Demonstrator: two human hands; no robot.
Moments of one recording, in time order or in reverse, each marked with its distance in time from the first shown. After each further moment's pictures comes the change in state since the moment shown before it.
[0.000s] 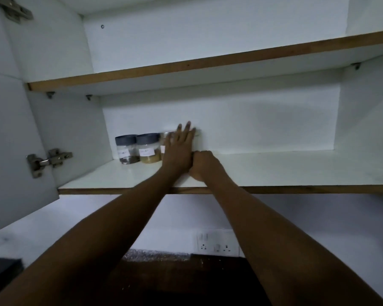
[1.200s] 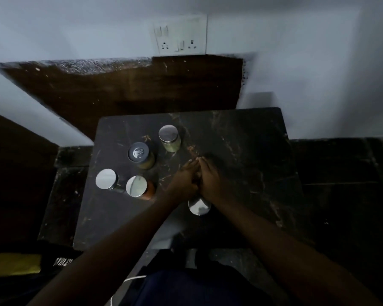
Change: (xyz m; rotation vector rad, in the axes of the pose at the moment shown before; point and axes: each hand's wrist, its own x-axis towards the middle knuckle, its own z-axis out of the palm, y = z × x) left_hand -0.567 0.181 0.151 -0.767 -1.102 -0.191; right_hand -0.511 0.141 0.285 0.117 -0.521 0.320
